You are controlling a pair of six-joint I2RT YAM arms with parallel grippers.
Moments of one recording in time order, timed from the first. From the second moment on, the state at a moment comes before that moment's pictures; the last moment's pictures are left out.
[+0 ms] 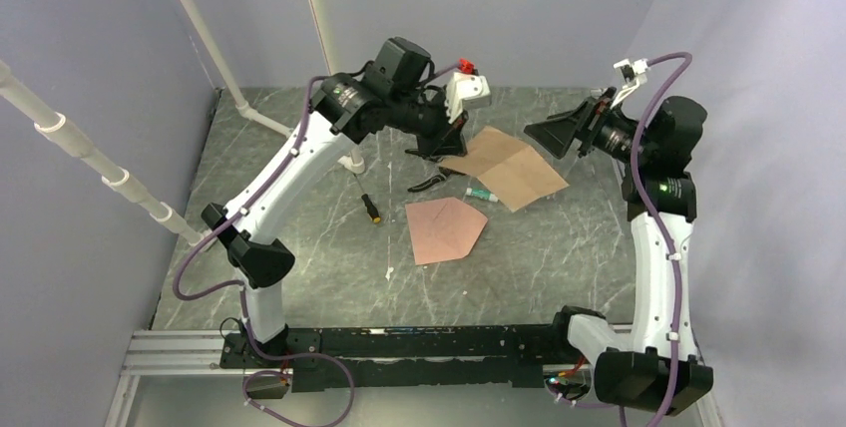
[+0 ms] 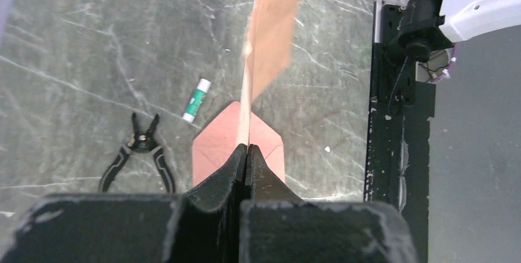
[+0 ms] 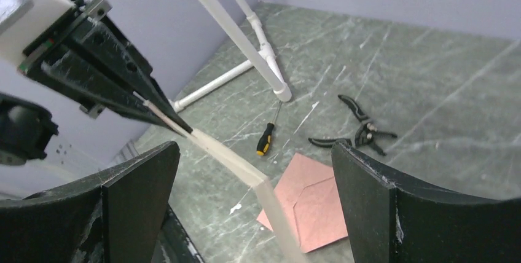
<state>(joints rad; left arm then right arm) -0.79 1.86 2.28 -1.05 0.58 0.33 -0.21 1.03 1.21 -0.29 -1.01 0.43</state>
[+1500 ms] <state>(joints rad) -0.77 1.66 2.26 -1.01 0.39 0.30 0.03 1.11 1.29 -0.53 -0.79 -0.03</state>
